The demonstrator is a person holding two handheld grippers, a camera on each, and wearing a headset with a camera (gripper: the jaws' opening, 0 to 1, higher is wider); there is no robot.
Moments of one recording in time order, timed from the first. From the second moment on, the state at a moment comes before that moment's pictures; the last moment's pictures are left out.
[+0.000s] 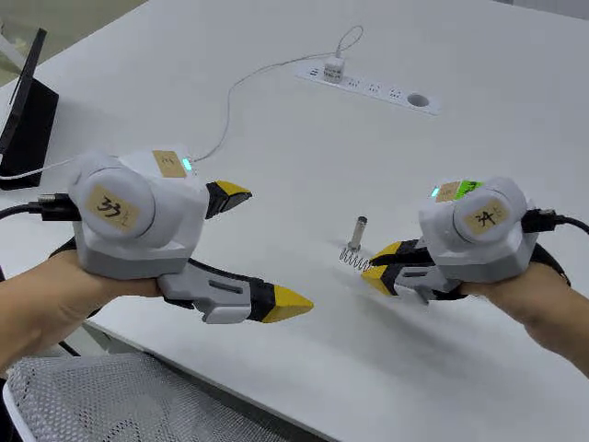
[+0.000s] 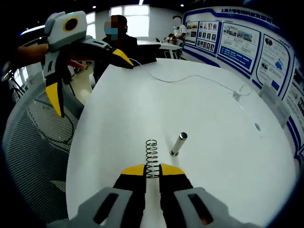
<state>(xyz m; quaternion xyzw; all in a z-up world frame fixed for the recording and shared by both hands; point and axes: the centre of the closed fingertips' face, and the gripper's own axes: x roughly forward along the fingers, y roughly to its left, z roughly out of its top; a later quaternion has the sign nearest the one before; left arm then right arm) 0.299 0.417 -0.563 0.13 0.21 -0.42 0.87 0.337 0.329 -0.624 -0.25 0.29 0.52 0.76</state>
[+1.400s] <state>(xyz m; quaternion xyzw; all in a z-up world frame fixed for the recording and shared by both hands) 0.269 0.342 -0.541 0.19 0.18 -0.53 0.80 0.267 0.337 -0.552 -0.30 0.21 0.62 0.69</state>
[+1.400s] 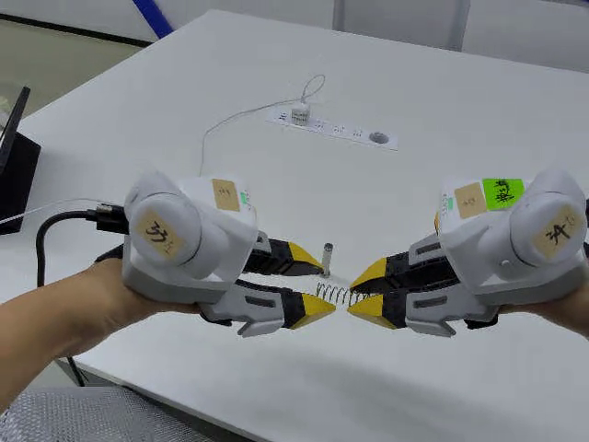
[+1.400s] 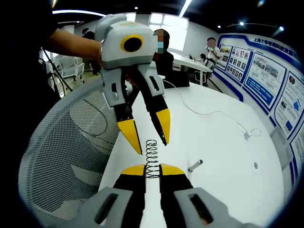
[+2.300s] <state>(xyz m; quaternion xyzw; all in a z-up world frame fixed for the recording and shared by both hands) 0.261 0.340 -0.550 0.26 0.17 -0.56 0.77 0.258 0.338 -0.553 -0.31 0.21 0.64 0.67</state>
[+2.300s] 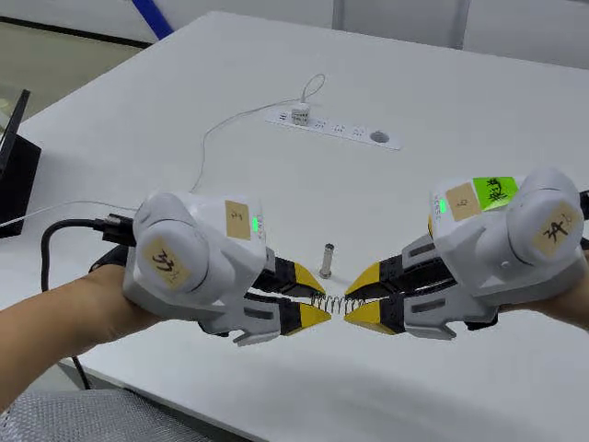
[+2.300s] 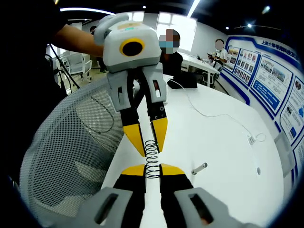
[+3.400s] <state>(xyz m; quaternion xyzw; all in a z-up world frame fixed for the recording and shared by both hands) 0.261 0.341 -0.551 0.25 0.16 -0.56 0.77 0.259 0.337 -0.539 -0.24 0.21 0.65 0.69</state>
